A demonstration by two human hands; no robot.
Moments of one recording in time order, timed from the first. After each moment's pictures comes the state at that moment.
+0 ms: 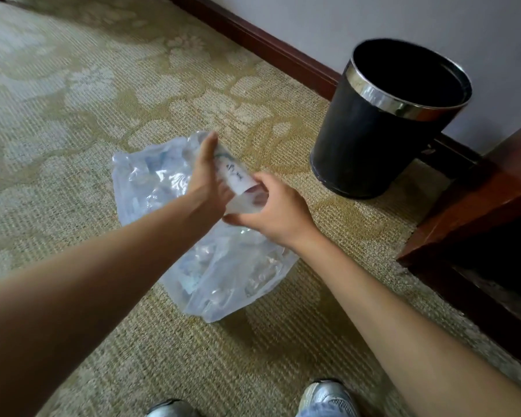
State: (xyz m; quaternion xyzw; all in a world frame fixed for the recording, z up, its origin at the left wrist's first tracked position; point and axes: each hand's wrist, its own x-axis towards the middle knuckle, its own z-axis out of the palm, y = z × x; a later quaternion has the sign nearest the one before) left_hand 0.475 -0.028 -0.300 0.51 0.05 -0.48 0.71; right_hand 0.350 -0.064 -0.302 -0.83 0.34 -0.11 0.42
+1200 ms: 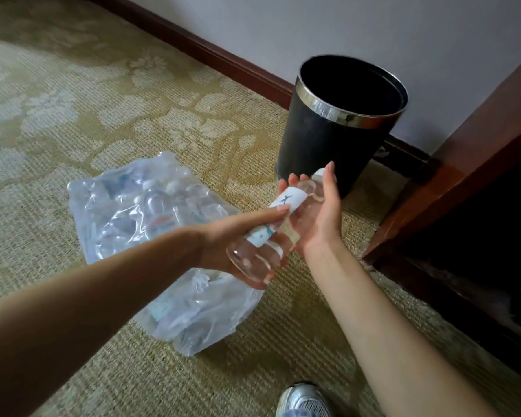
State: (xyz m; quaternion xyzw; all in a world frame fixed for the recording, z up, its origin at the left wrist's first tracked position) left_hand 0.412 -0.023 -0.290 0.47 -0.27 -0.79 0.29; right_hand 0.283 -0.116 -0.298 -0.20 0.38 -0.39 0.81
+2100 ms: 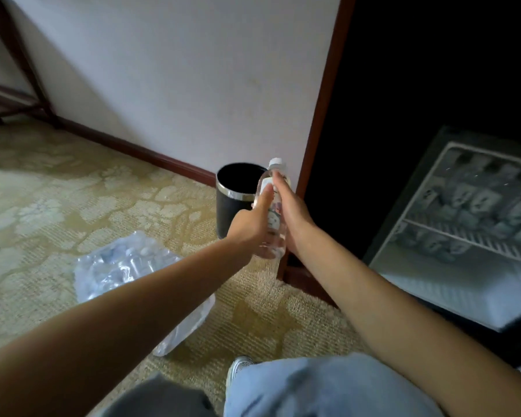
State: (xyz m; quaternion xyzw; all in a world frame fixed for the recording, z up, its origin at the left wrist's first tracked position) left_hand 0.202 0.029 -0.054 0.64 -0.29 -0.49 0.52; right_hand 0.141 -0.024 -0.047 -0.43 0.49 -0.39 0.65
